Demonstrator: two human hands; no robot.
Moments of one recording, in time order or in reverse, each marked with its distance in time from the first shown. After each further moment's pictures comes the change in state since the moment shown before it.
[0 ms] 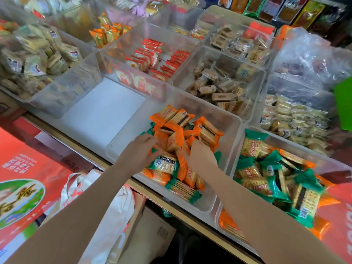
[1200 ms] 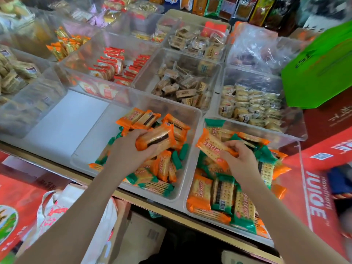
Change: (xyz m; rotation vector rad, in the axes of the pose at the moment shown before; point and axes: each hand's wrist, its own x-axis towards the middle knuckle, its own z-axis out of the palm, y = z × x) left_hand -0.008 0.120 -0.040 -0.278 0.121 -0.212; right_hand -0.108 0.128 -0.078 0.788 0.327 0.286
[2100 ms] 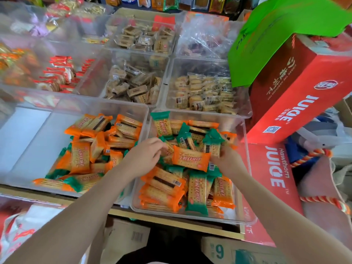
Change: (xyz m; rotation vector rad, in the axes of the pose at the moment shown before) left_hand 0.010 0.090 0.126 0.279 -0.411 0.548; right_hand 0.020 0.103 -0.095 -0.358 -0.041 0.200
